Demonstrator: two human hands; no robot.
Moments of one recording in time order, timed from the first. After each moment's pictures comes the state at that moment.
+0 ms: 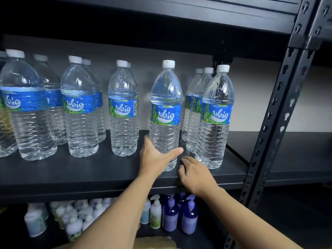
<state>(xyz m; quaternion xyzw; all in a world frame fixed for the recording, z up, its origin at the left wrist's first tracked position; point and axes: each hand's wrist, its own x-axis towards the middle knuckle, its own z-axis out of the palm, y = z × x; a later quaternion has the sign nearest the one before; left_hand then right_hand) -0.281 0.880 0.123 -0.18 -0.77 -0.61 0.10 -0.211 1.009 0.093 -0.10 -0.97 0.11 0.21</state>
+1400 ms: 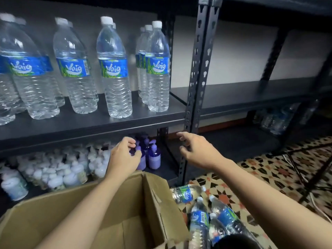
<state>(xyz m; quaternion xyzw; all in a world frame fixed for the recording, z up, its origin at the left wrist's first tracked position) -0.124 0.823 0.049 -0.26 -0.85 -0.45 0.05 0.021 1.009 0.090 -0.19 -0.95 0.19 0.14</state>
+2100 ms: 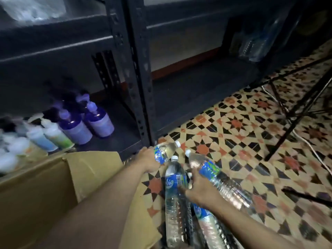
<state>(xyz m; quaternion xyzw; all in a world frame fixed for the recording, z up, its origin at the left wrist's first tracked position) -0.092 1.054 -0.208 -0.39 -0.87 -0.04 -0.29 0.113 1.086 -0.215 -0.48 -0.77 0.42 -0.07</state>
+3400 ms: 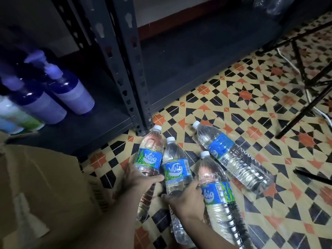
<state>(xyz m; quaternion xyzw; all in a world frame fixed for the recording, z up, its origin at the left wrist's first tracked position) -0.057 1.010 -0.343 -0.07 -0.91 -0.17 -0.38 0.088 1.032 -0.337 -0.70 -0.63 0.34 -0.07</state>
